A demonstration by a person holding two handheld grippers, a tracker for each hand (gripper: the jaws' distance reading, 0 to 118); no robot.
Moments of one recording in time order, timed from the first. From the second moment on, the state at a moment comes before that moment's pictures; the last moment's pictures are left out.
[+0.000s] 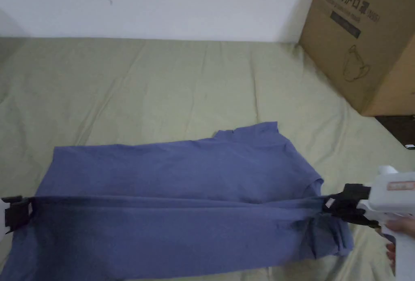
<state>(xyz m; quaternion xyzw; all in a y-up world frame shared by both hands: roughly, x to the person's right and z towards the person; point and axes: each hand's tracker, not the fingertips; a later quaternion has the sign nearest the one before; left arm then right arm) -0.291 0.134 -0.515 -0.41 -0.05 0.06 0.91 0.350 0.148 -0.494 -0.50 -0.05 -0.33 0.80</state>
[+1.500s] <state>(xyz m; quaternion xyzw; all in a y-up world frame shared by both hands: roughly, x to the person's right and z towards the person) -0.284 0.191 -0.302 -0.18 0.01 0.09 0.98 0.343 0.095 -0.479 -0.55 -0.09 -0.09 0.83</state>
